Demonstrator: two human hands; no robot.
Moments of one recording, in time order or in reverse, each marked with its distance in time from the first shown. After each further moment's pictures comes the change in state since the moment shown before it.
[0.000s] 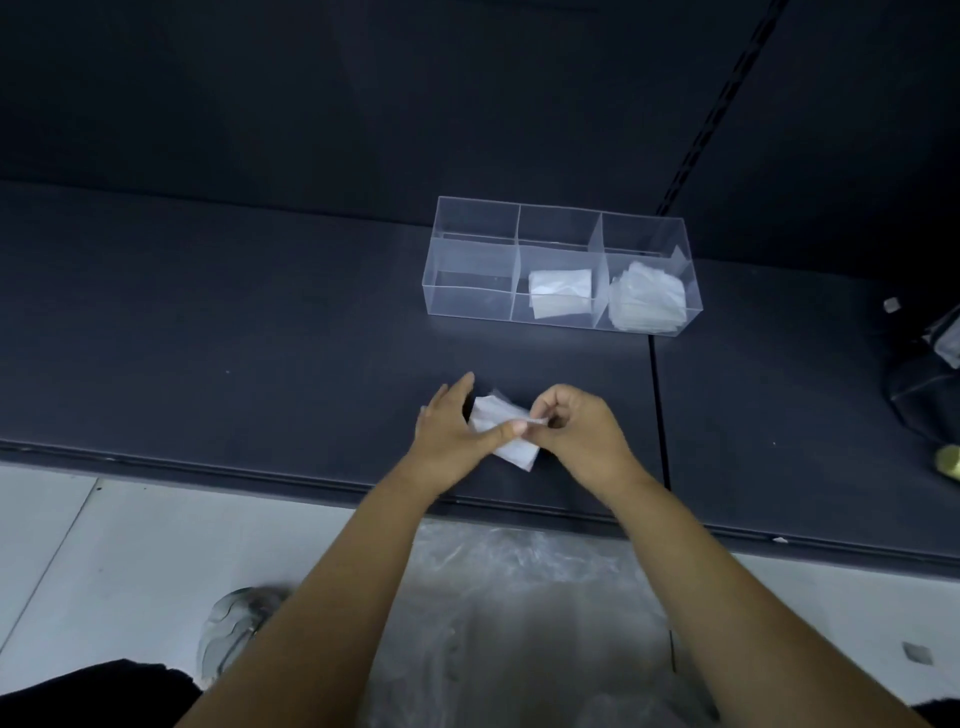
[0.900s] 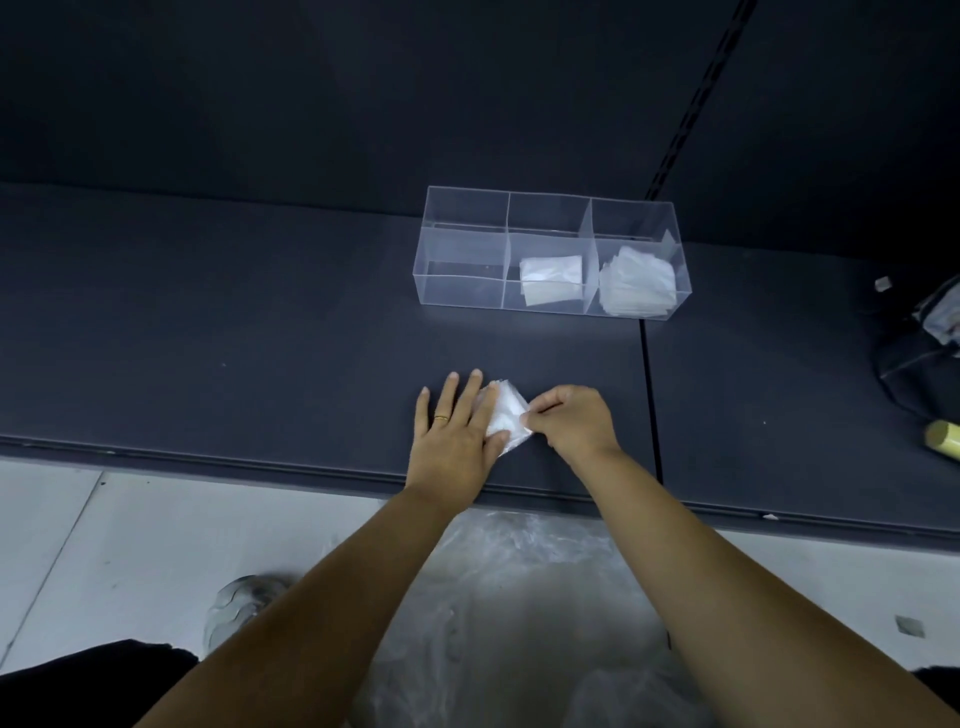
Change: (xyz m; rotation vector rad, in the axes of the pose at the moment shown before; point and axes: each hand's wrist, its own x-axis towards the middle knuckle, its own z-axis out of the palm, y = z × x) left_hand 0.003 -0.043 0.035 1.022 0.147 0.297; right_hand 0.012 0.020 0.006 -0.125 0.160 0.238
